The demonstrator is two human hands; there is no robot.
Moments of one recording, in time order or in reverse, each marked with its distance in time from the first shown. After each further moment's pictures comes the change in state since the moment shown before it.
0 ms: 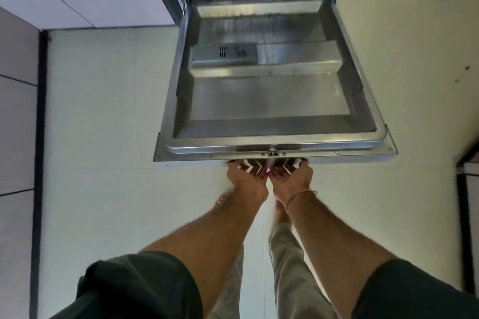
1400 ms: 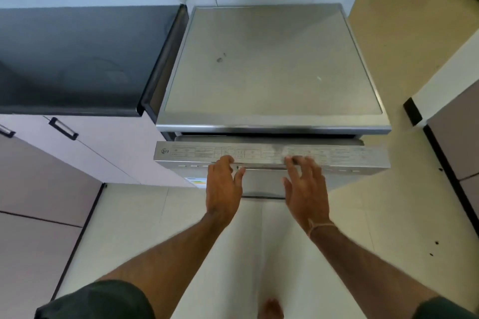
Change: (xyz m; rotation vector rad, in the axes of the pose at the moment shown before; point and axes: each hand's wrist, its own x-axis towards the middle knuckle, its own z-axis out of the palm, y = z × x) left_hand -0.232 0.213 0.356 1.365 -0.100 1.625; right_hand -0.207 -0.274 0.338 -1.628 -0.072 -2.074
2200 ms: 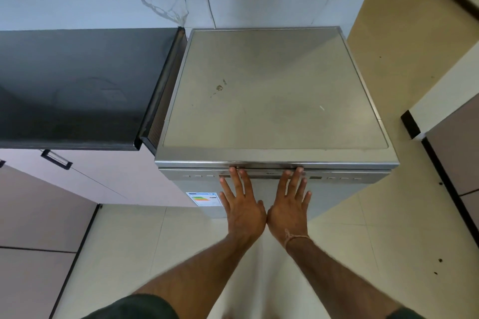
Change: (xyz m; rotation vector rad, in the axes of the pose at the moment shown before) left_hand 0.039 0.016 0.050 0.309 -0.225 -0.004; right_hand 0.054 -0.053 0.022 0.036 -0.449 0.344
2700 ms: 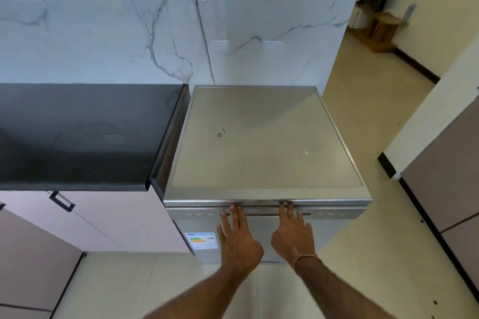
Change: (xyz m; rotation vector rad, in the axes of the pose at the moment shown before) left_hand -0.016 0.010 -0.066 0.023 -0.179 0.023; right_hand -0.009 -0.018 -0.086 -0.019 -0.120 0.071
